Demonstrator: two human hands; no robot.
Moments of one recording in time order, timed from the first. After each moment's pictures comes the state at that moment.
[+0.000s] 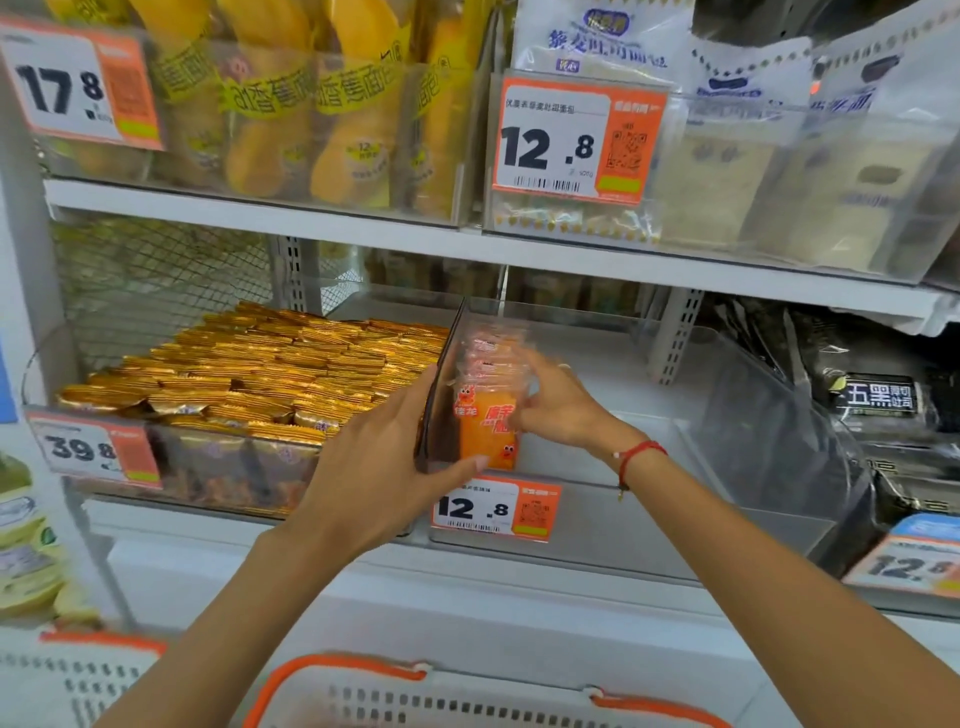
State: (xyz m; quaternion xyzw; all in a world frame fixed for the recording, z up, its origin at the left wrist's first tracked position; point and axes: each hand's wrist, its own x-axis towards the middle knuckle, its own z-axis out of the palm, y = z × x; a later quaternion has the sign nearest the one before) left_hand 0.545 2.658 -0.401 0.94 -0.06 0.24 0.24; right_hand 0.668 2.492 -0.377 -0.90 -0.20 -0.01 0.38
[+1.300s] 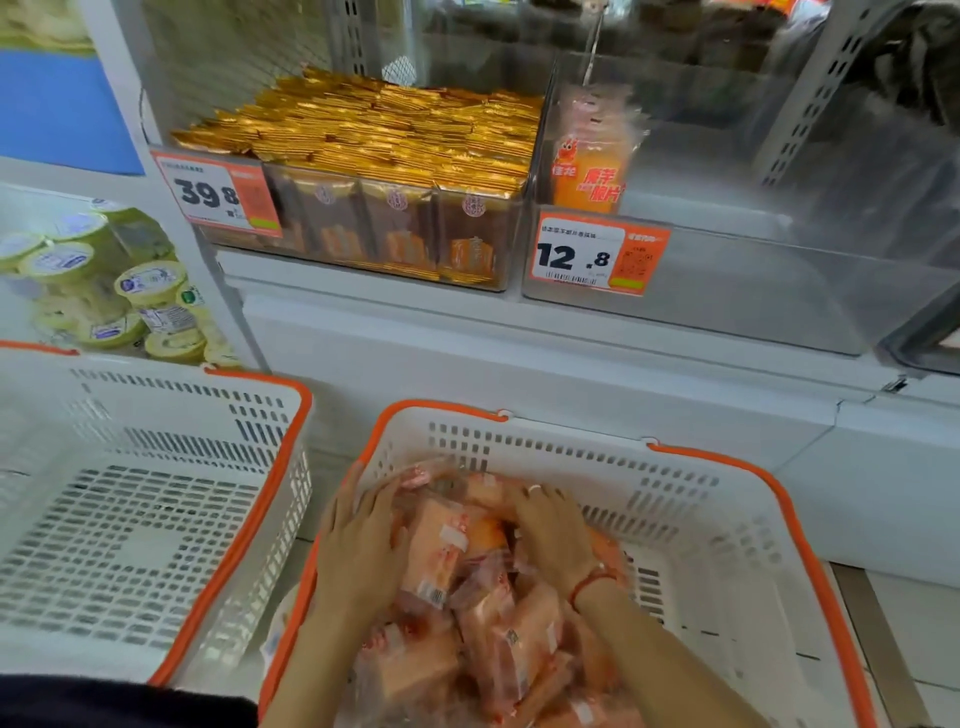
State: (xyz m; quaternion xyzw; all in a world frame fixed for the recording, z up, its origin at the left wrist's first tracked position) left_hand 0.358 2.693 -0.658 0.97 0.15 0.10 0.18; right_hand 0.463 2.492 -0.696 -0.95 -0.29 -0.03 0.03
